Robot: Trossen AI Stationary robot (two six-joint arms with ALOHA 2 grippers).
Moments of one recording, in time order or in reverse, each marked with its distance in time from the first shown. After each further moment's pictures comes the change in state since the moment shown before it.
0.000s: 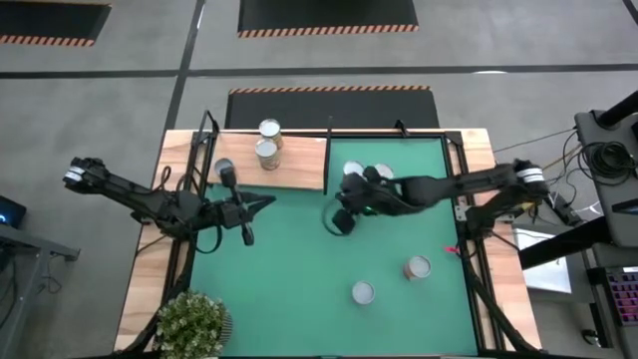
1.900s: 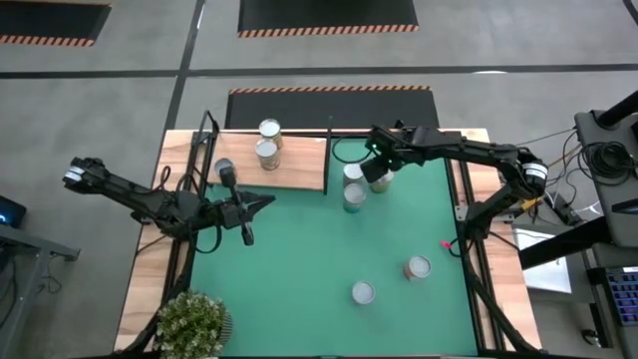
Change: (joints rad) left arm 0.000 -0.002 0.000 -0.008 -0.001 0.011; right arm -0.484 -0.039 -0.029 -0.460 -0.191 0.122
